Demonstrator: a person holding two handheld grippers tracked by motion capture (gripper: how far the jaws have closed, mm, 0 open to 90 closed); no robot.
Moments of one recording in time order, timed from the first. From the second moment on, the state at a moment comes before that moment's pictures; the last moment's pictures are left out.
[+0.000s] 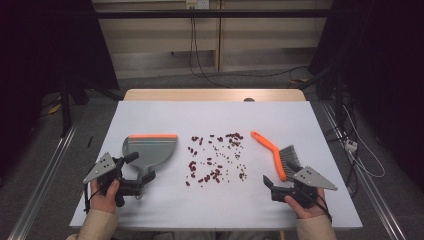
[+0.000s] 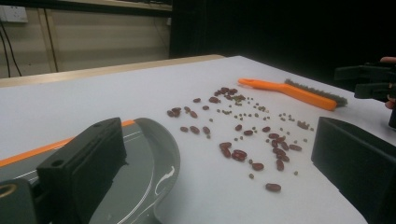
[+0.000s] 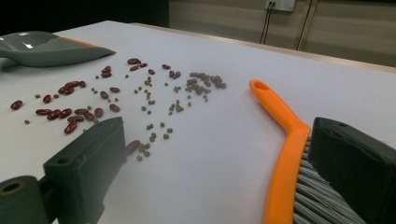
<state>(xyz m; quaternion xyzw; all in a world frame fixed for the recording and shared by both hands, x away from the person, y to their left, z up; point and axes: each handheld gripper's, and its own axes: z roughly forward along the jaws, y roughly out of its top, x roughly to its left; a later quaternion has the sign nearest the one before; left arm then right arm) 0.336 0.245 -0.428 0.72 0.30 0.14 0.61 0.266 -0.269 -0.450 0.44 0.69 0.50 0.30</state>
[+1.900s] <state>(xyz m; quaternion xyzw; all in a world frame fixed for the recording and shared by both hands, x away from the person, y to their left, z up) 0.337 0.248 -0.427 0.72 0.30 0.14 0.61 0.391 -0.281 -0.433 0.53 0.76 0.31 0.21</state>
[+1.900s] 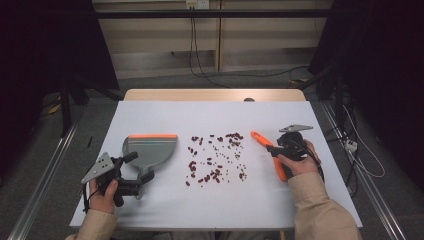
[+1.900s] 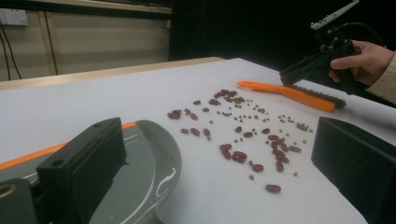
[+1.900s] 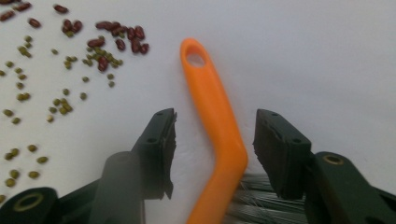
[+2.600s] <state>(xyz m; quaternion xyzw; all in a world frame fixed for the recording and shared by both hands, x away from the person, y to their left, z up) 0.337 0.249 -0.427 0.72 0.30 0.14 0.61 0.413 -0.278 -0.444 0.58 0.77 0.22 0.15</state>
